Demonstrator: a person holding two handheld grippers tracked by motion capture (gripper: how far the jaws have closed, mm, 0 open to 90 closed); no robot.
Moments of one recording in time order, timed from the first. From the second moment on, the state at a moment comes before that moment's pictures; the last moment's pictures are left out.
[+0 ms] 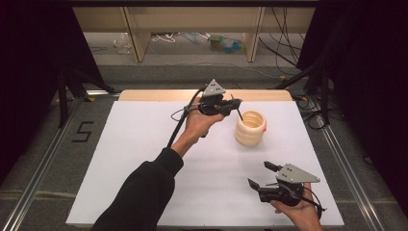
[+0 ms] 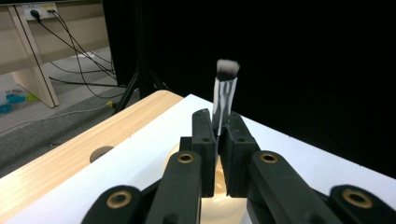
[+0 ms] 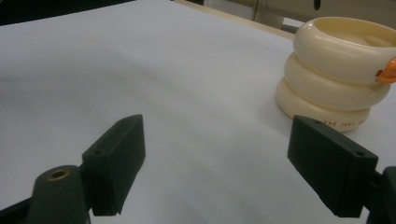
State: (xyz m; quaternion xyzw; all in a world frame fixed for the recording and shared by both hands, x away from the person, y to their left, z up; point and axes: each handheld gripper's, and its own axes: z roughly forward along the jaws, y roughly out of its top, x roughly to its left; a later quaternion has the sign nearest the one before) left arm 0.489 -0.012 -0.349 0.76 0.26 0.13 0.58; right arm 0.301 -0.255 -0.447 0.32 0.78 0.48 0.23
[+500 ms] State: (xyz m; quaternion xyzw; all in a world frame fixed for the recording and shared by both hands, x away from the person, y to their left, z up) left arm 0.491 -0.030 -0.343 0.76 0.26 0.13 0.58; right arm 0.302 -0.255 -0.447 0.32 0.78 0.48 0.23
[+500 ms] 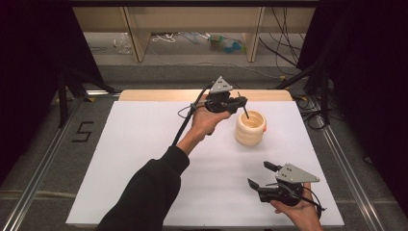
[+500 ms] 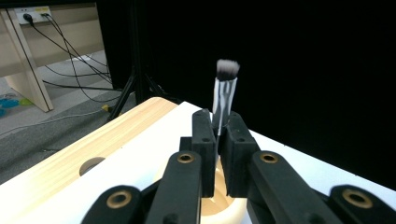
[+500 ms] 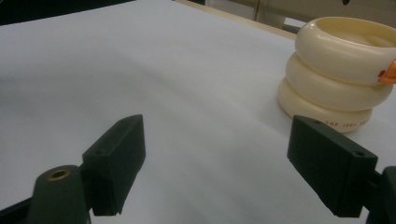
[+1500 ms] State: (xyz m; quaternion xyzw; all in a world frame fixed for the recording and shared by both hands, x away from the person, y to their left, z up) left arm 0.509 -0.055 -0.373 0.77 0.27 0.12 0.56; right arm 0.303 -0.255 -0.447 0.32 0.78 0.49 0.22
